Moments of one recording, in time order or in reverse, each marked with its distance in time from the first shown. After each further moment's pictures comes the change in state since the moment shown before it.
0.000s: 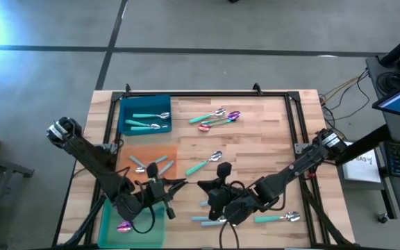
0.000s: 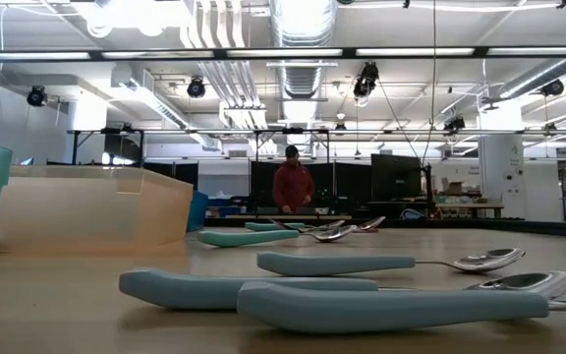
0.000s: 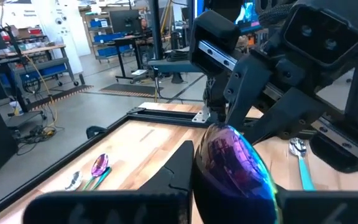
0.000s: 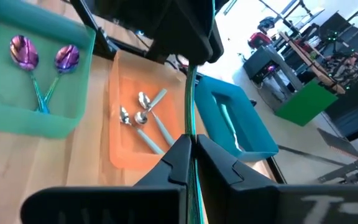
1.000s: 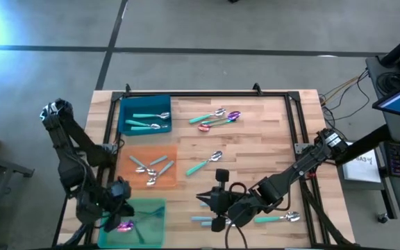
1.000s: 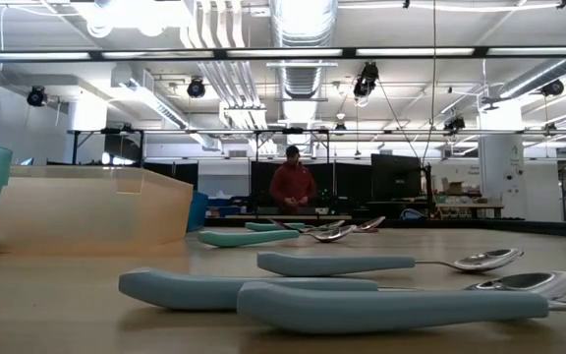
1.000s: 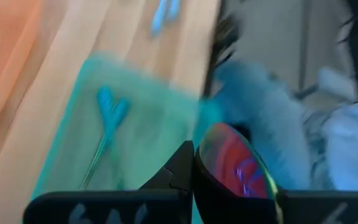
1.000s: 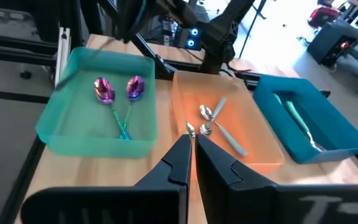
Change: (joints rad) left arm -0.299 -0.371 0.000 -1.063 0.837 -1.230; right arm 0.008 -0.009 0.060 -0.020 -0.203 0.223
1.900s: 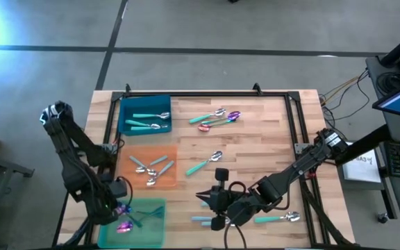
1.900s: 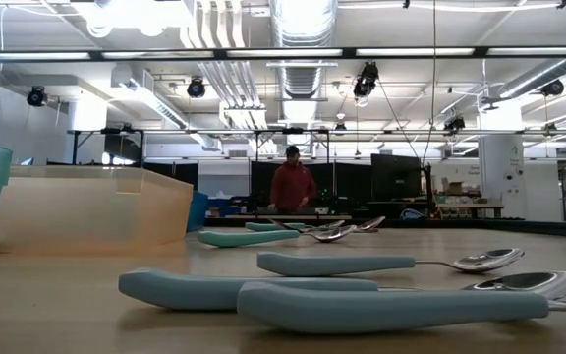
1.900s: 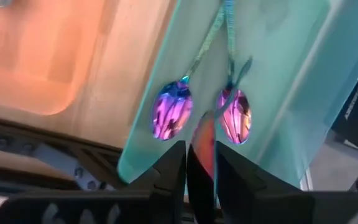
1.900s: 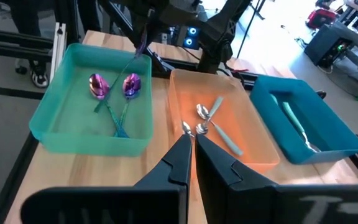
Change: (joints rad) left arm 0.009 0.055 0.000 -0.377 0.366 -0.095; right arm -0.007 0.000 0.000 -0.007 0.000 -0.016
